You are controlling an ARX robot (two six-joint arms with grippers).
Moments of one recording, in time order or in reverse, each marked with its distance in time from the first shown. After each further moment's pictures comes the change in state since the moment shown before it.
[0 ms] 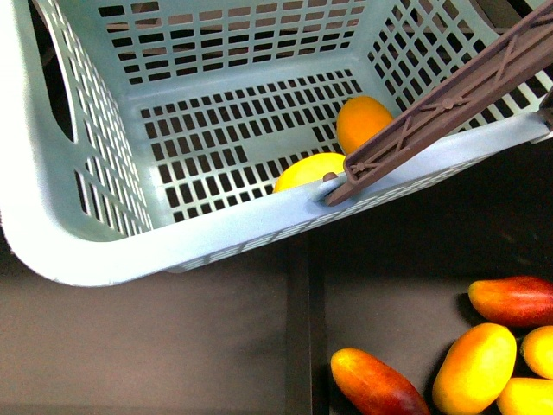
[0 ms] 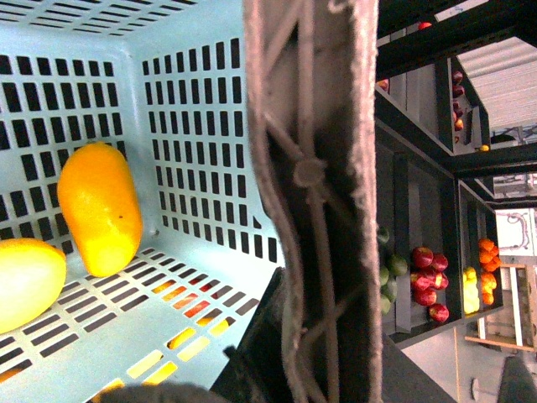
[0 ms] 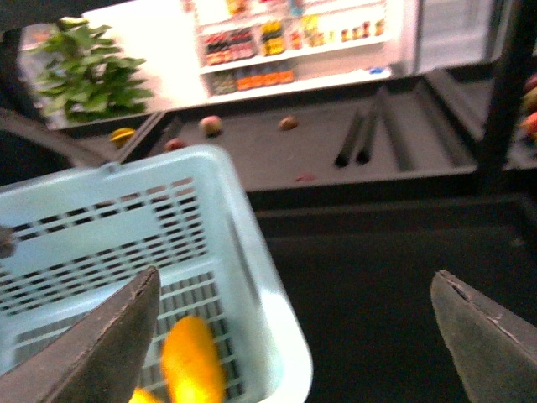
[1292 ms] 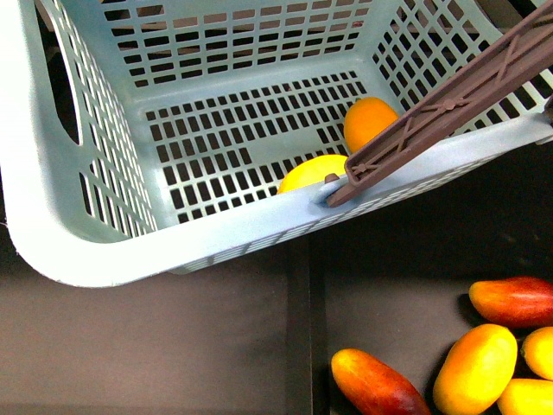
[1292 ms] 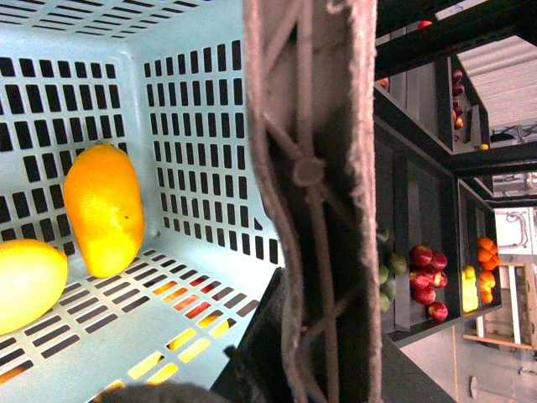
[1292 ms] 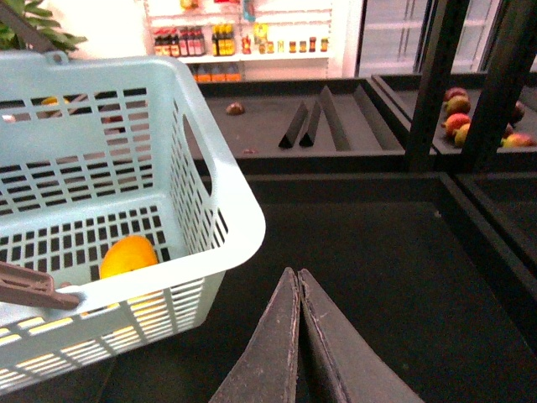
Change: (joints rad) left arm 0.002 0.000 0.000 0.000 0.004 -0.001; right arm 0.105 -0.489 -0.433 -0.048 0.196 -0.113
